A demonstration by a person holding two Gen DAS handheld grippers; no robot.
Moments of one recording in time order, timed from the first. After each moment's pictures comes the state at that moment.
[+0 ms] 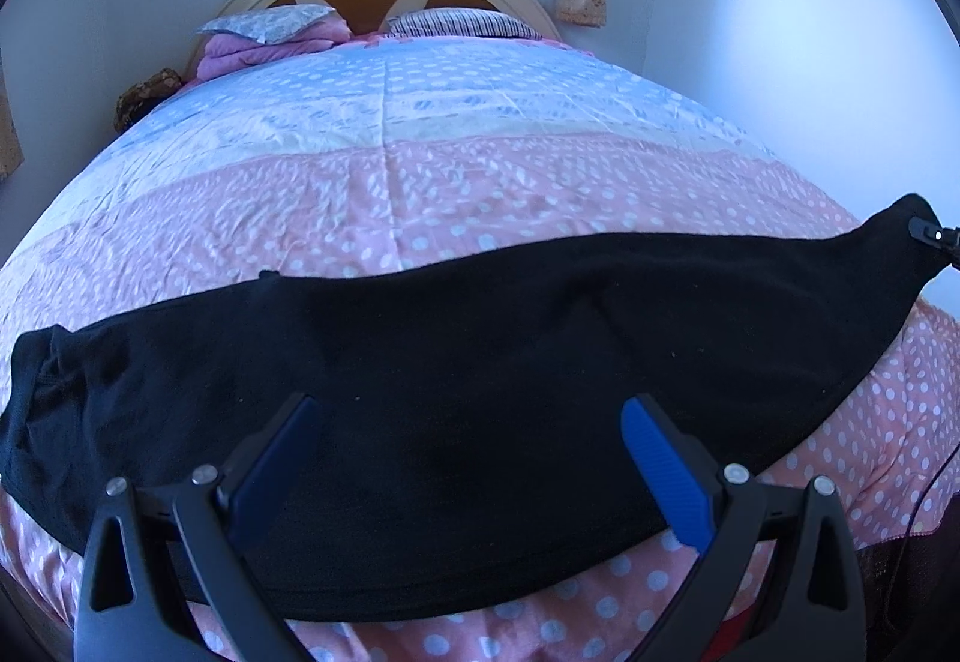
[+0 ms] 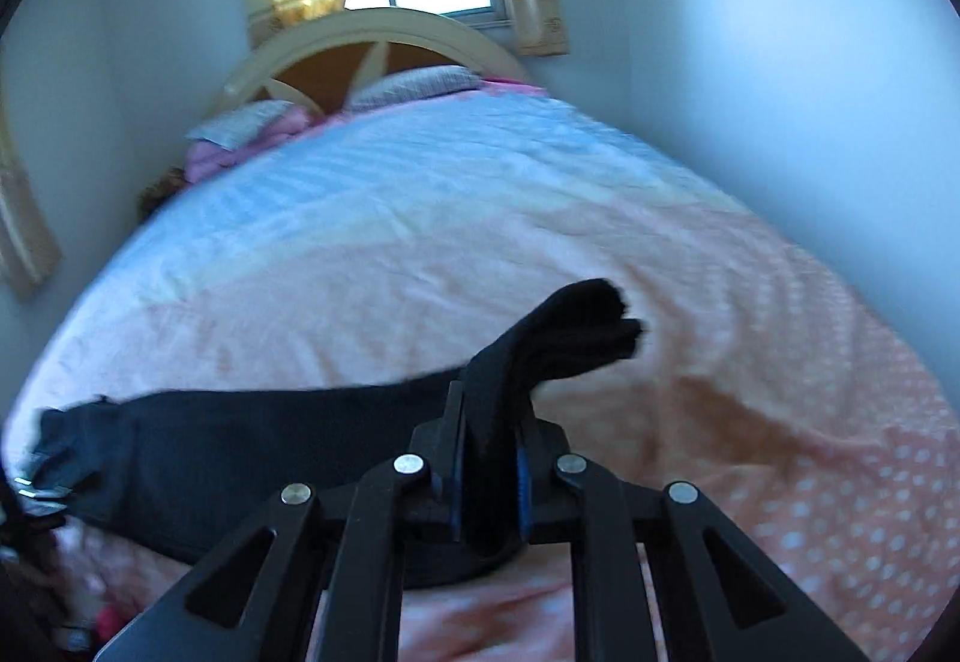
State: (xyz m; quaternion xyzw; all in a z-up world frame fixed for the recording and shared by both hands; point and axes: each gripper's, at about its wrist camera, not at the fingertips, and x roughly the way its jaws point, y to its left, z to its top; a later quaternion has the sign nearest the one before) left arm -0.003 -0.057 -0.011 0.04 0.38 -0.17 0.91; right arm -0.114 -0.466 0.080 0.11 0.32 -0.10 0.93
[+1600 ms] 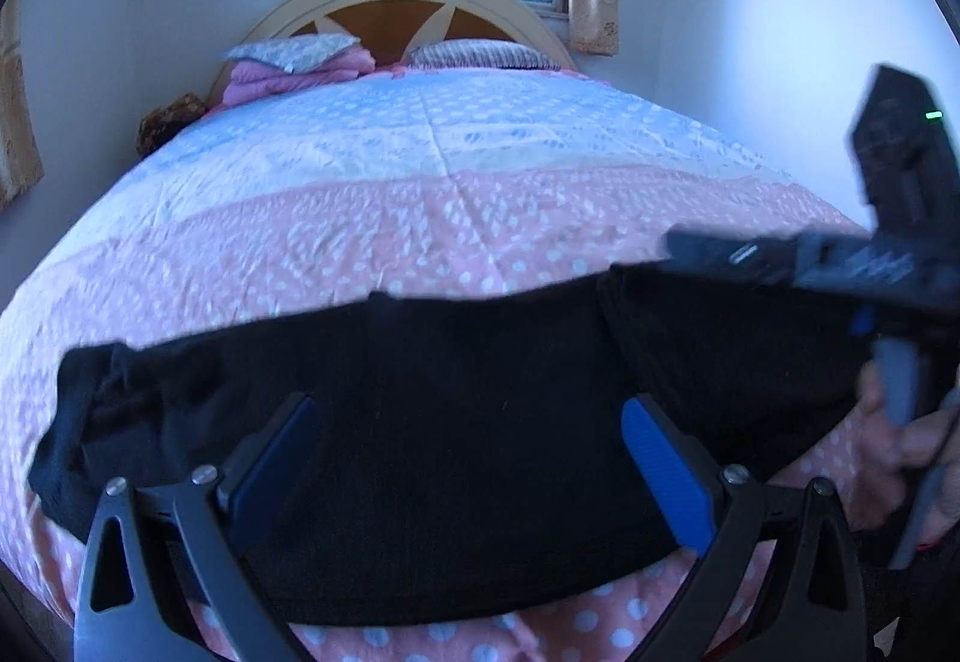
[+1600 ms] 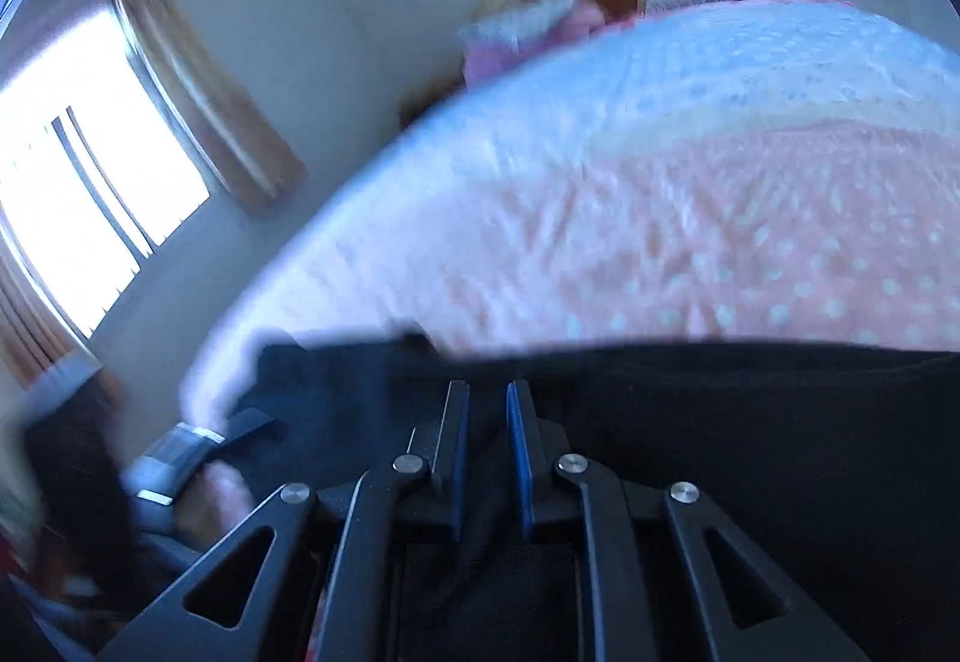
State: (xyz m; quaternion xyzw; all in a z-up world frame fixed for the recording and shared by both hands) left arm -0.001 -0.003 0.002 0.05 0.33 -0.17 0.93; right arm 0.003 -0.211 0.008 0.20 0.34 0.23 0.89
